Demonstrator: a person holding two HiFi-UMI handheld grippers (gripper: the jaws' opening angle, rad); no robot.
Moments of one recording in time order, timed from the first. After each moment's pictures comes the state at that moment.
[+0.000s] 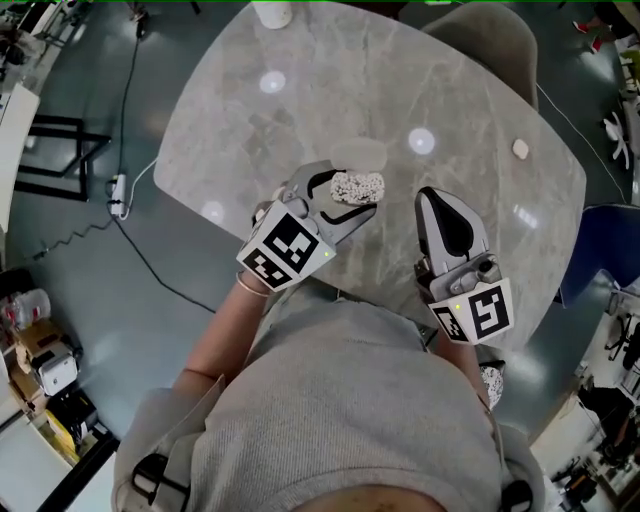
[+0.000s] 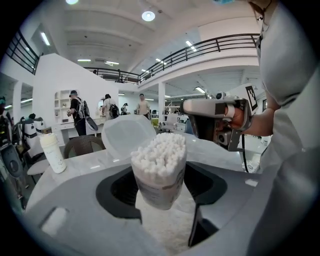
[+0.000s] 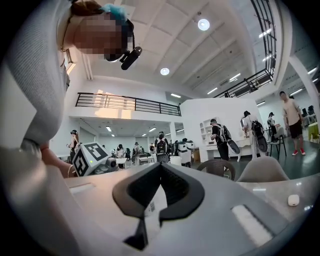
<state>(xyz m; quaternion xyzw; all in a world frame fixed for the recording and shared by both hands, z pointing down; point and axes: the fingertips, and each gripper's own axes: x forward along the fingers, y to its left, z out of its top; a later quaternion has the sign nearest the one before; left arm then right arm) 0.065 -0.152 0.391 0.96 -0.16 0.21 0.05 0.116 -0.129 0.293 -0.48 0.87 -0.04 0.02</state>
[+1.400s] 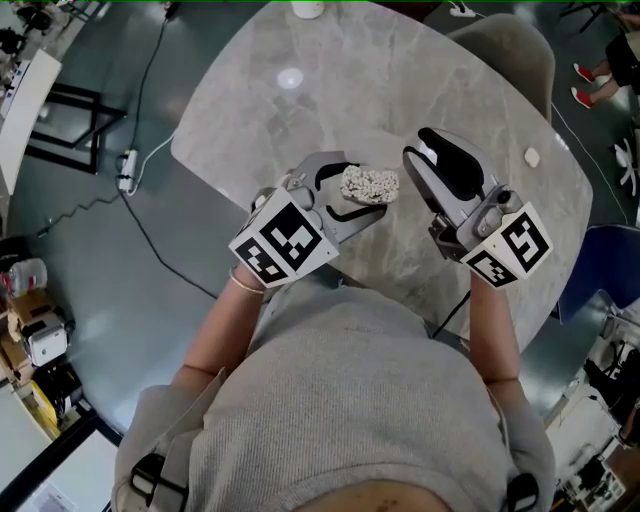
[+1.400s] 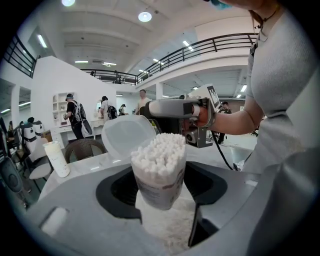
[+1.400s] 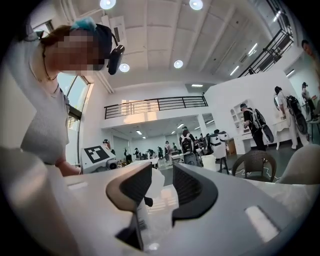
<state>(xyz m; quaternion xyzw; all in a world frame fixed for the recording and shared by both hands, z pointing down) 0.047 -0.124 0.351 0.96 -0.15 0.22 0.04 0.067 -0.161 0.264 -0.30 0.95 -0.09 0.03</state>
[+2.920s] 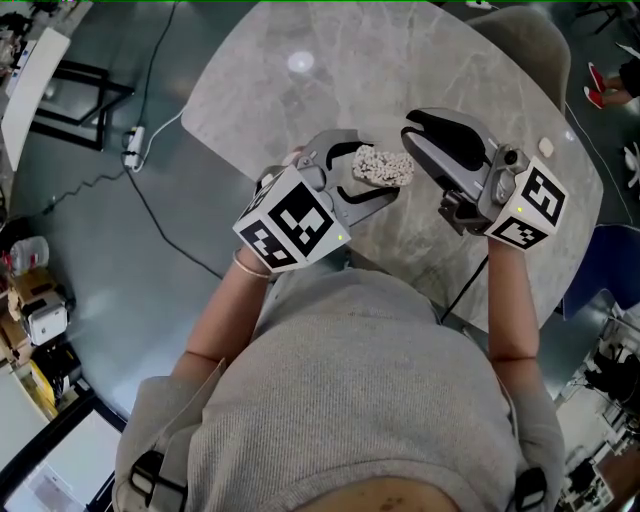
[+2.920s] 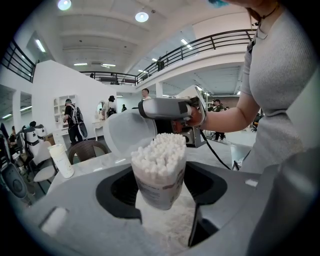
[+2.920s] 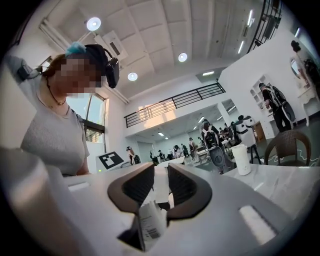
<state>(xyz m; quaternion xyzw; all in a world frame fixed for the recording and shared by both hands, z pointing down) 0.041 -0.111 0.347 0.96 -0.16 0.22 0.02 0.034 -0.144 0.259 -0.15 0.98 -0.15 0.05</state>
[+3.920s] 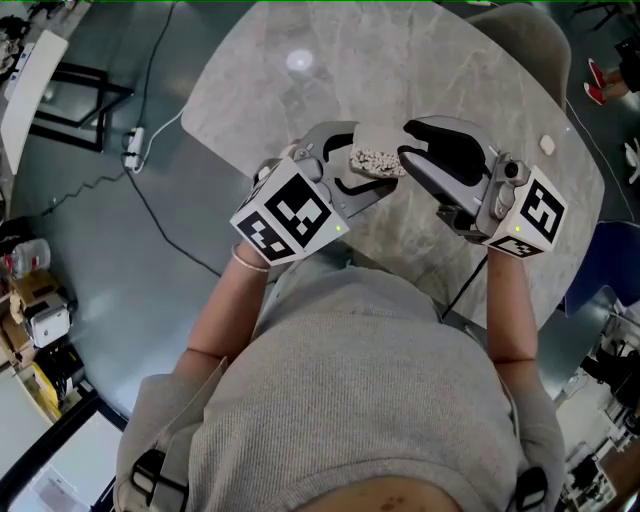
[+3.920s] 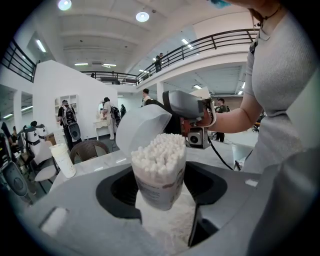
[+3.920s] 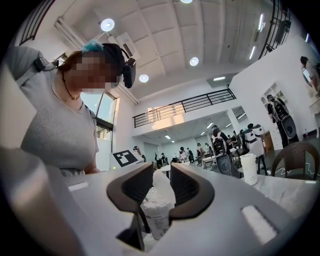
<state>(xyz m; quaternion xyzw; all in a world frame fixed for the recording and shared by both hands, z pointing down) 0.035 -0.123 0.345 0.96 -0.17 0.23 0.02 0.027 -0.123 0.249 -0.12 0.99 -0.09 0.07</state>
